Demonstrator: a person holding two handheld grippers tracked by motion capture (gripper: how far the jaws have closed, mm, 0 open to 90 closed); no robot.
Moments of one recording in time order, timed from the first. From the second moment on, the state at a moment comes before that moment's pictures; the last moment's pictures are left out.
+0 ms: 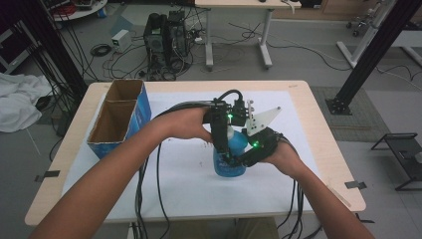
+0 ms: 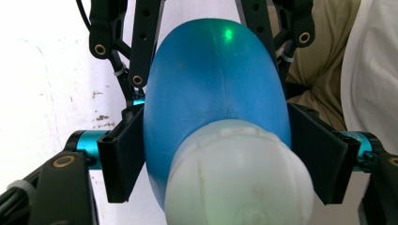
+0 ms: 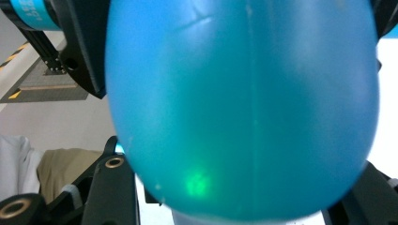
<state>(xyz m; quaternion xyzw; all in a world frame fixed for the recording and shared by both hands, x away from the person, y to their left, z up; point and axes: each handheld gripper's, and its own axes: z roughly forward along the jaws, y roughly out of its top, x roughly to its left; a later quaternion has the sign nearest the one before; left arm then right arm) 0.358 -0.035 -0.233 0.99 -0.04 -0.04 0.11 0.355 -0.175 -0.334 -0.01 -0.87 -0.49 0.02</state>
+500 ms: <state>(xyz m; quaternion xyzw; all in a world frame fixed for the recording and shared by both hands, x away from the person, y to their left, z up) 0.357 -0.037 -0.233 0.99 -0.04 -0.03 0.10 0.352 -0.176 -0.333 -0.02 -0.87 -0.49 0.04</state>
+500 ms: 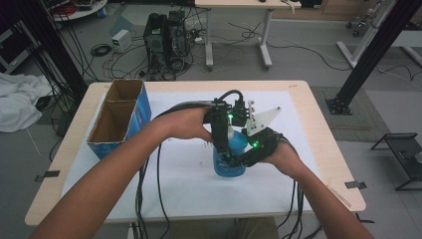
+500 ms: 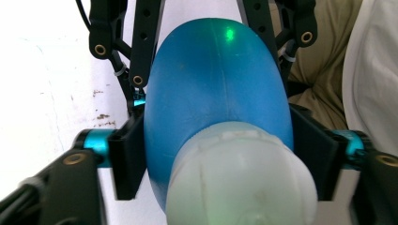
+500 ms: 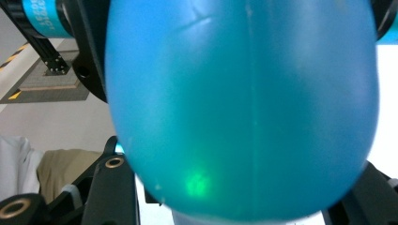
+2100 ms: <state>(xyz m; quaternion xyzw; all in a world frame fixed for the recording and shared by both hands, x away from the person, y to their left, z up) 0.351 -0.031 -0.212 1.00 -0.03 -0.01 0.07 0.346 -0.190 -0.328 -0.05 -0.88 -0.48 0.04</state>
